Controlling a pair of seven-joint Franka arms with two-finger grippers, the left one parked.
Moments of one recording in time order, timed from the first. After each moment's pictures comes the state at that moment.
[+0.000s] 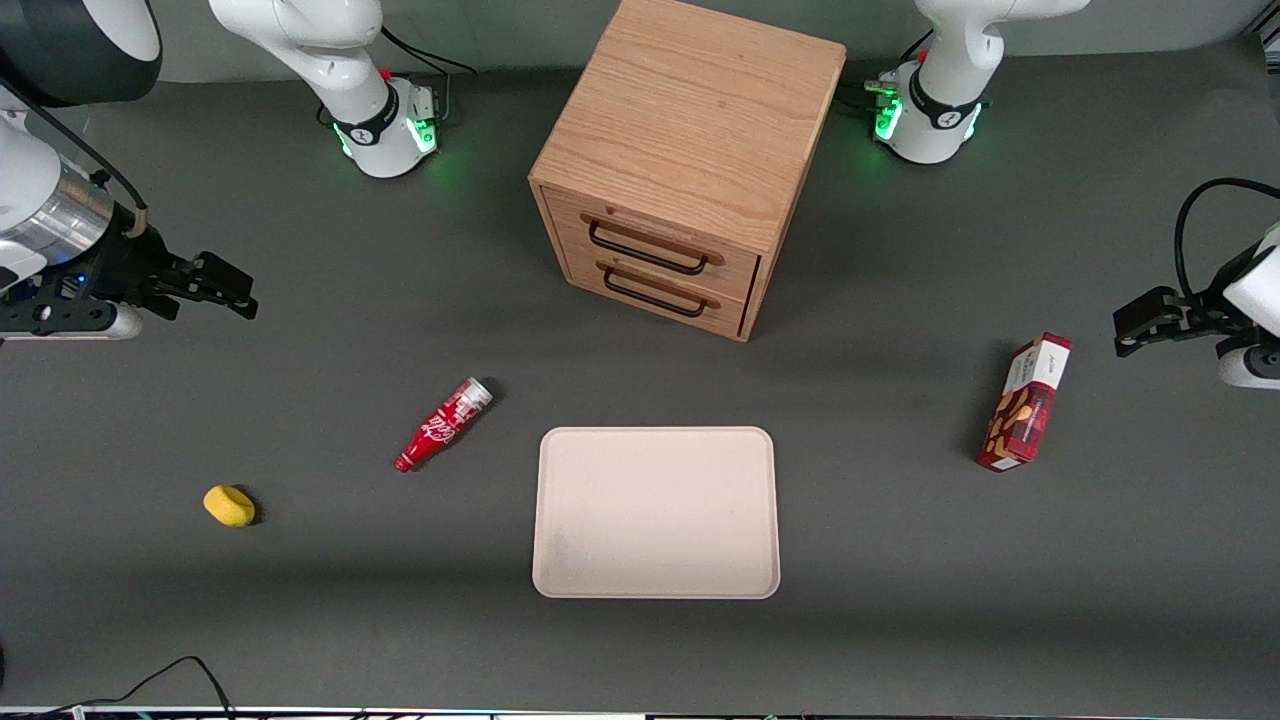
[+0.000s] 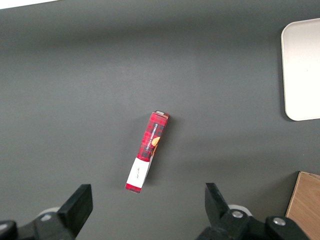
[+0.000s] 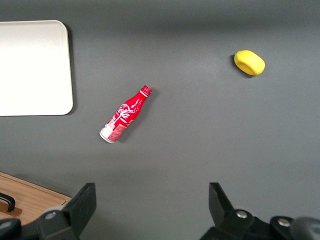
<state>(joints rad) -0.17 -0.04 0.25 -1.71 0.03 1.69 0.13</state>
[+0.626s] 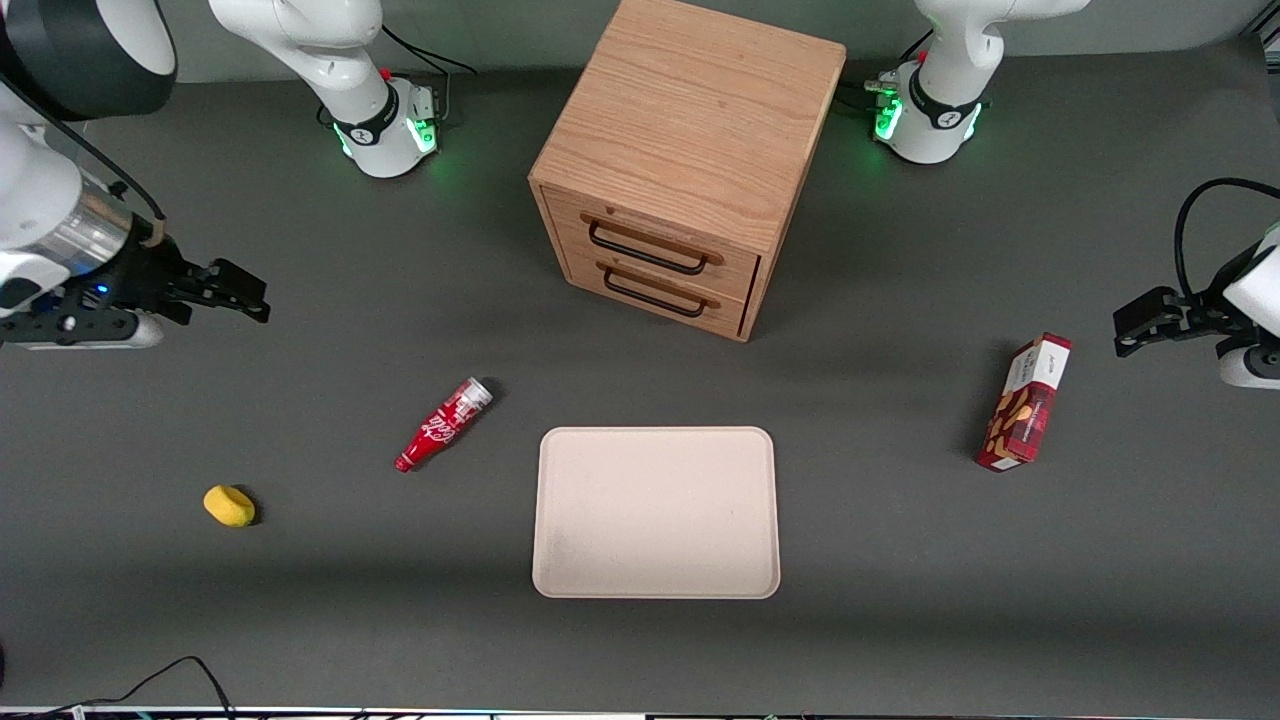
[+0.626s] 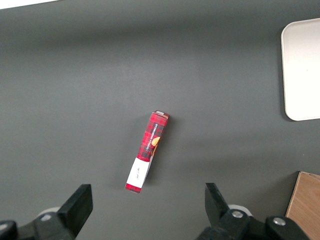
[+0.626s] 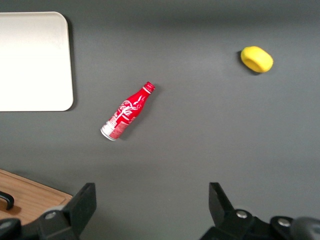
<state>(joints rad) -0.15 0.02 0.27 -1.70 0.03 1.71 0.17</state>
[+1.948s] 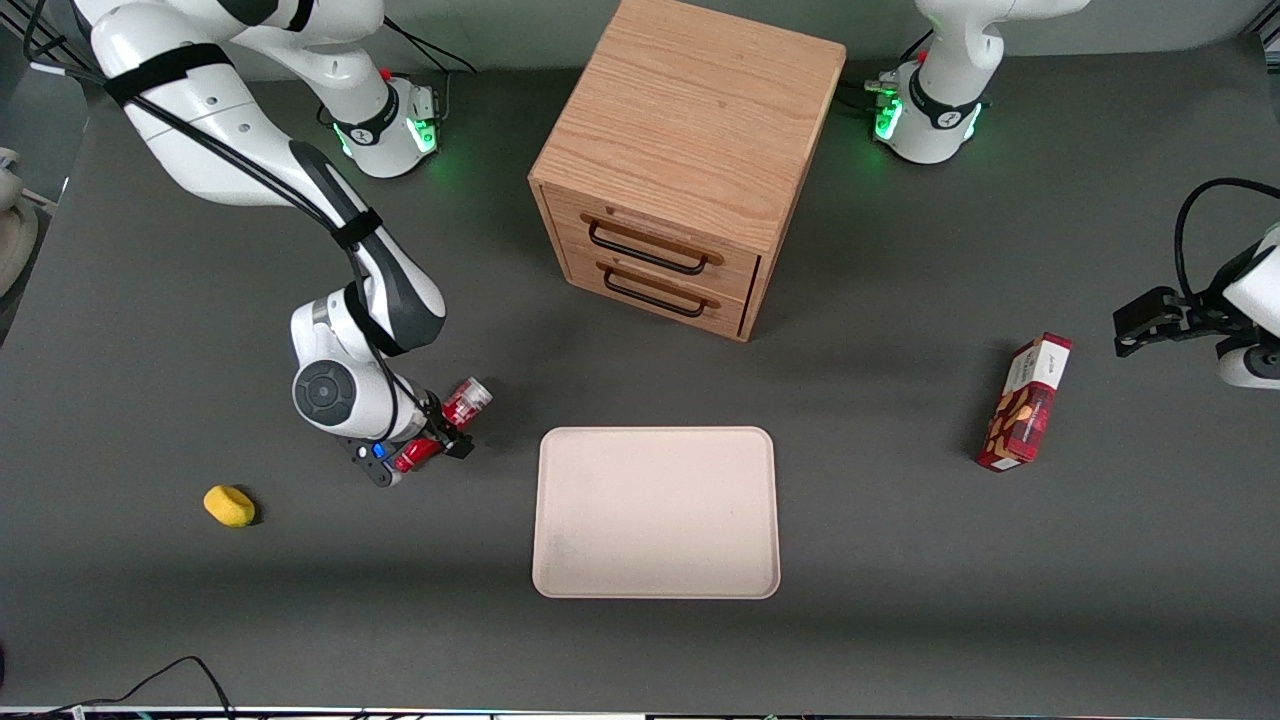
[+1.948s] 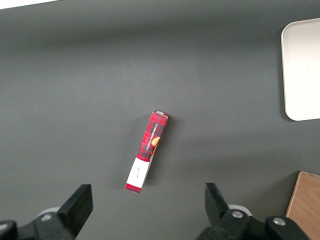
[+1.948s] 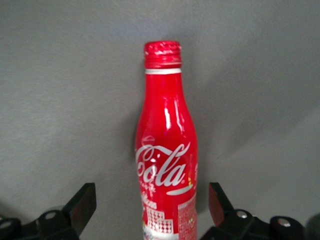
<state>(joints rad) 0.04 0.60 0.28 -1.82 -0.12 2.24 1.18</state>
